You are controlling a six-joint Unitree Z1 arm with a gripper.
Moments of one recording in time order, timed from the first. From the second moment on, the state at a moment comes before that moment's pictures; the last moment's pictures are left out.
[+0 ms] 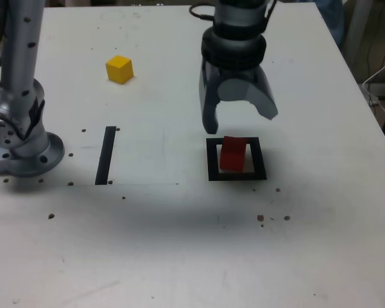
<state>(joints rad) -0.04 1.96 -1.54 1.24 0.06 -0.10</state>
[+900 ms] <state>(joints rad) 0.11 1.86 -1.46 1.25 0.07 -0.07</state>
